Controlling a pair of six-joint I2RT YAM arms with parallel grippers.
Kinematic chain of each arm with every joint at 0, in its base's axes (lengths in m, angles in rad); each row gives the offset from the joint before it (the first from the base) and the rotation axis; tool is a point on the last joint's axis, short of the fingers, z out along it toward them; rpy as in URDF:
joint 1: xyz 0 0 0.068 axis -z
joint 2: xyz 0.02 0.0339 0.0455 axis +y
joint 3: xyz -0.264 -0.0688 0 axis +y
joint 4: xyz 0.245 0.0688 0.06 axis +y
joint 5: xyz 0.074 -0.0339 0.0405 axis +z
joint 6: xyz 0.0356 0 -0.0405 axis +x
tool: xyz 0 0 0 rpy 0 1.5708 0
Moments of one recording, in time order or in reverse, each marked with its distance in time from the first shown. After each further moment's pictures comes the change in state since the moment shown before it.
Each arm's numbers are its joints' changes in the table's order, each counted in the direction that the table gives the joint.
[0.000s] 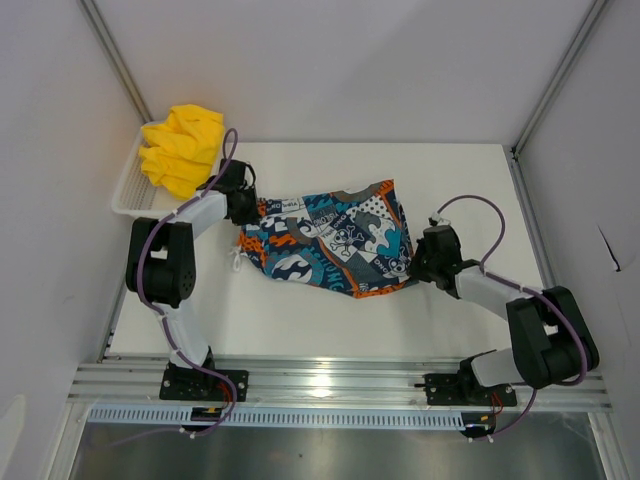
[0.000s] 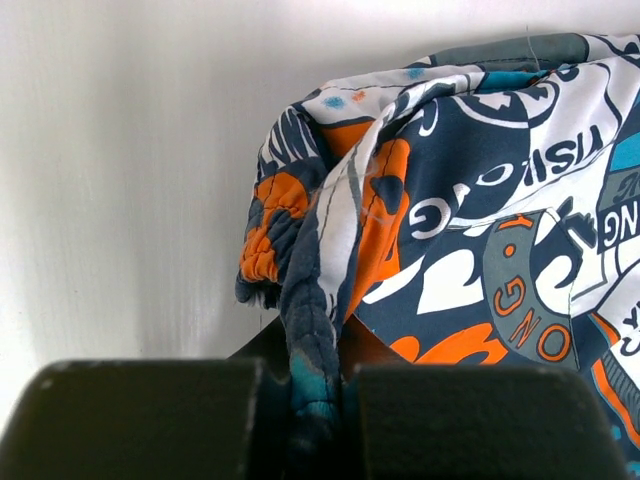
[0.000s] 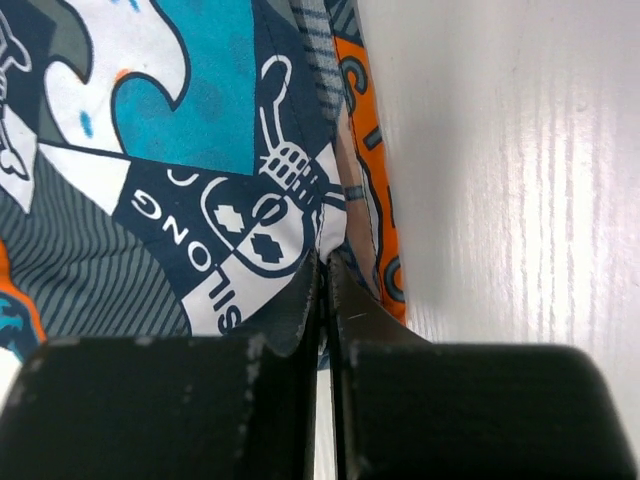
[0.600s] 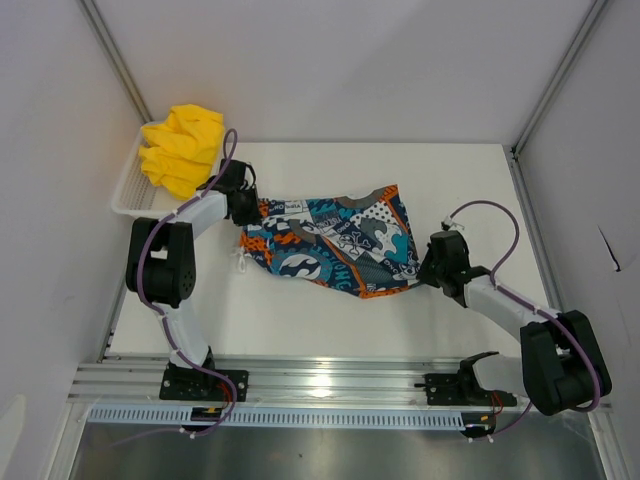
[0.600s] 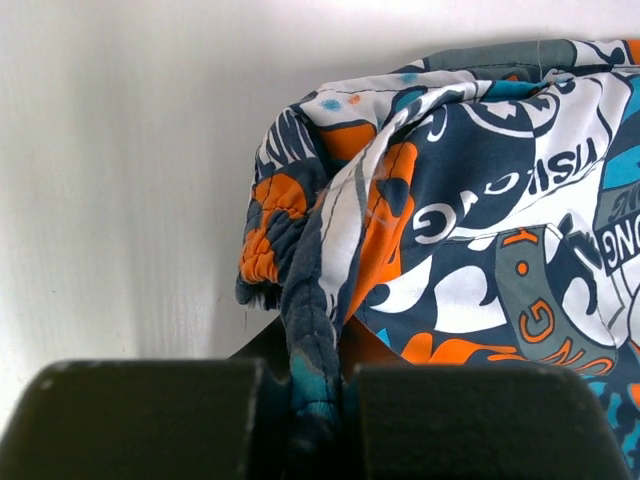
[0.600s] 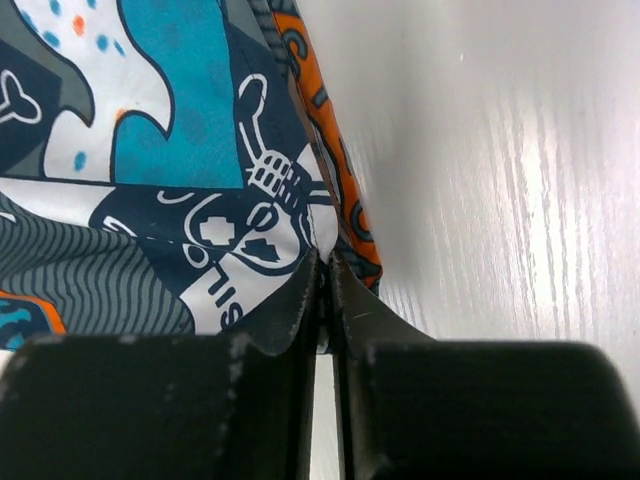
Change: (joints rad) left arm 0.000 0.000 0.000 0.003 -0.027 -0.010; right arm 0.014 -0.155 0.031 0.116 -0.108 0.042
